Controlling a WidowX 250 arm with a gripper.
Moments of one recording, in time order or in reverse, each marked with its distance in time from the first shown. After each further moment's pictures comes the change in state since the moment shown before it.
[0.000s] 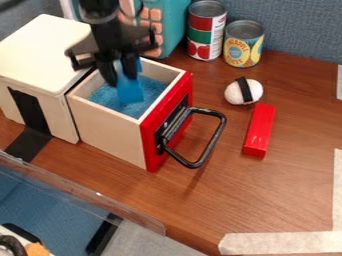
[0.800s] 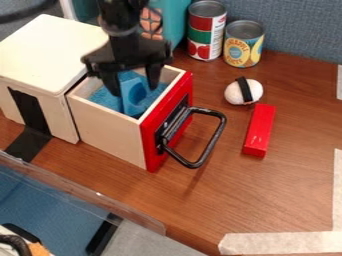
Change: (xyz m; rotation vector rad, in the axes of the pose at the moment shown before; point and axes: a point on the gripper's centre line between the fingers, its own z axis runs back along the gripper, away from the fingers) arm -0.008 -0.016 0.003 0.022 -0.017 -0.081
